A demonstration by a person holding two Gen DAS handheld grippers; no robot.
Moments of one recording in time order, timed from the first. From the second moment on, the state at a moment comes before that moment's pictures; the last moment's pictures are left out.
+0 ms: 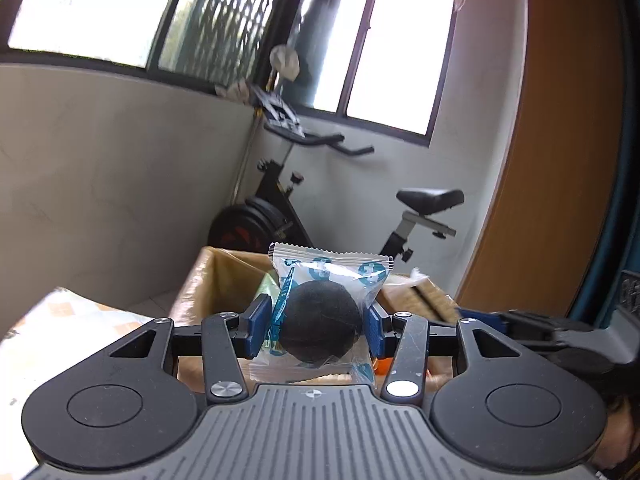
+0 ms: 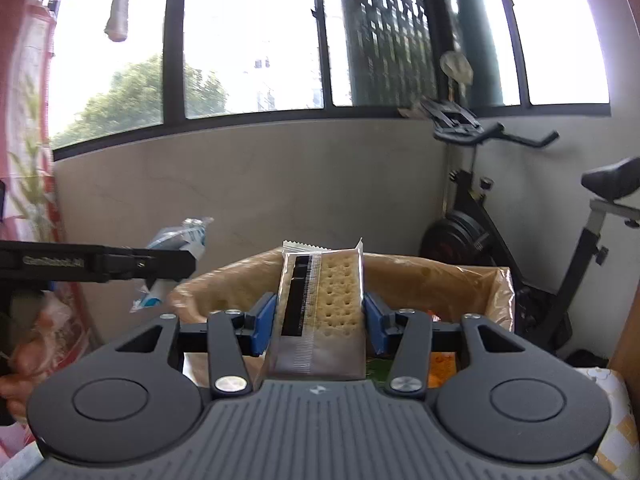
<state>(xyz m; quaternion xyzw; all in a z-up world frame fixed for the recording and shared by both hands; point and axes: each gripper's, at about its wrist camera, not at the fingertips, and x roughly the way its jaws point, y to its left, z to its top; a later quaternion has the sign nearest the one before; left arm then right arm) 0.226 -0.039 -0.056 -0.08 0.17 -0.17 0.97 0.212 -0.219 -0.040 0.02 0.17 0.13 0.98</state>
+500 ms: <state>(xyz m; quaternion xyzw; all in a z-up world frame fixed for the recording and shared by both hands) 0.298 -0.077 -0.077 -0.04 0.23 -0.19 0.95 0.253 -0.234 -0.069 0.00 0.23 0.08 0.97</state>
